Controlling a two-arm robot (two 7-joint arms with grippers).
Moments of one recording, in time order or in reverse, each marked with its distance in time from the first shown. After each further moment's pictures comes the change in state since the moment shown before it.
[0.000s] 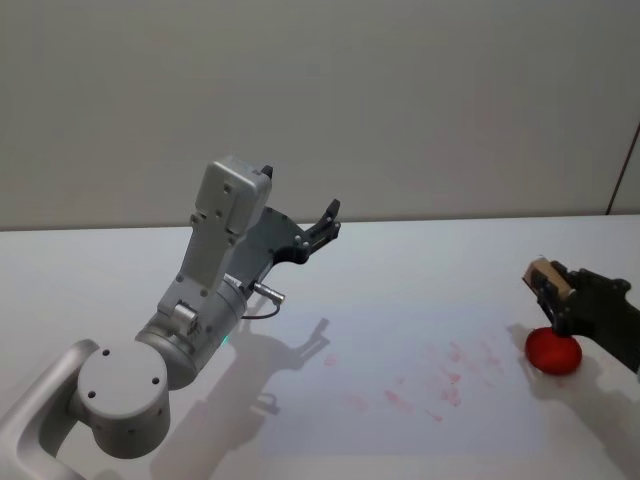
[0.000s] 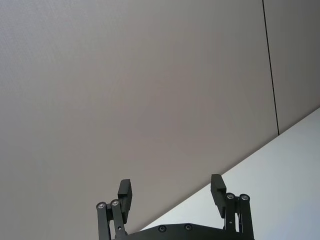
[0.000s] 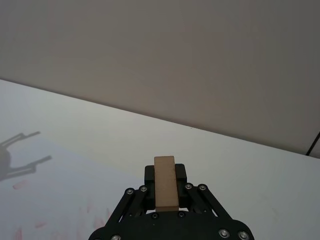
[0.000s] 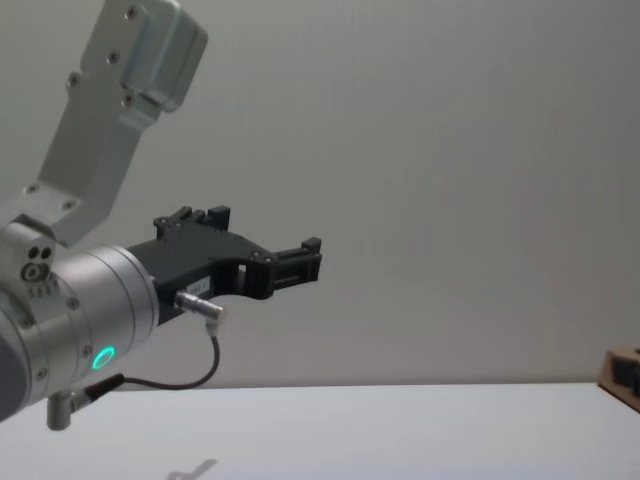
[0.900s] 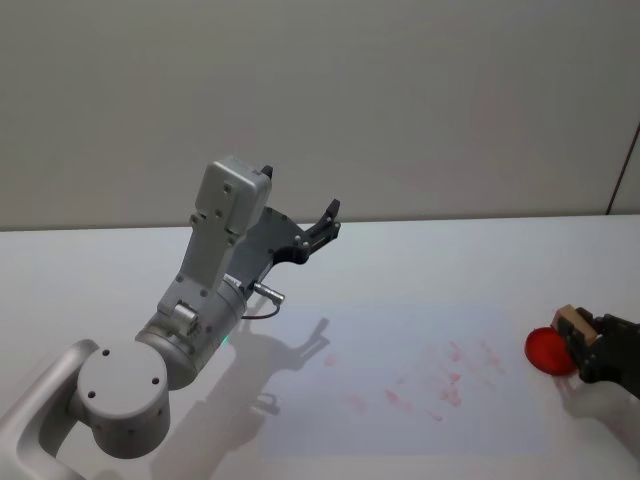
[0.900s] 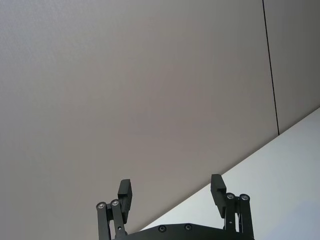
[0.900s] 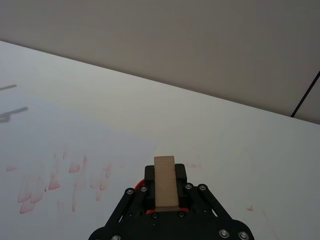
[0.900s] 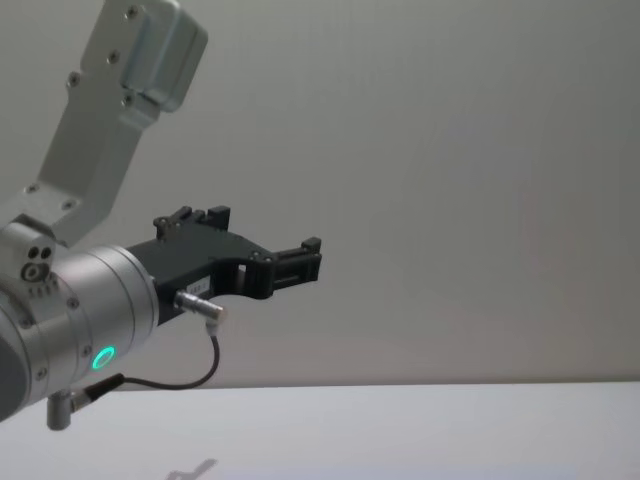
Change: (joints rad) left arm 0.000 0.000 0.000 0.000 0.000 0.000 0.000; right arm -0.063 0.052 0.019 0.057 -0.039 -0.039 0.018
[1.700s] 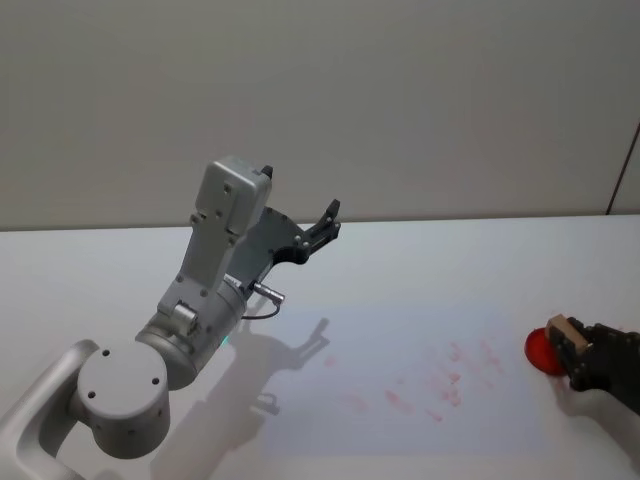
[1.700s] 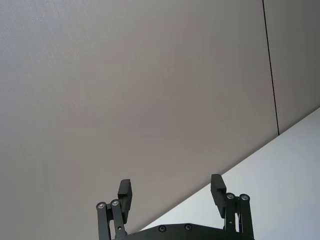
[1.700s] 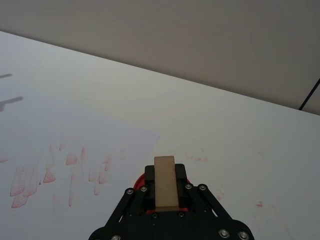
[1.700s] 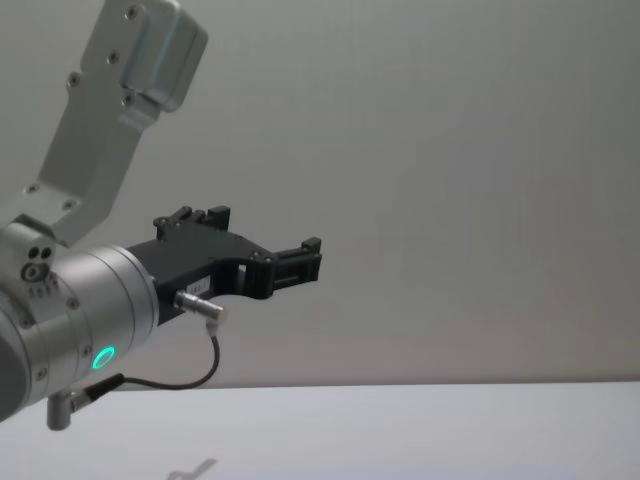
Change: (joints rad) left arm 0.000 0.000 0.000 0.000 0.000 0.000 0.000; right arm 0.022 -0.023 -0.020 0.059 -0.032 -0.025 0.001
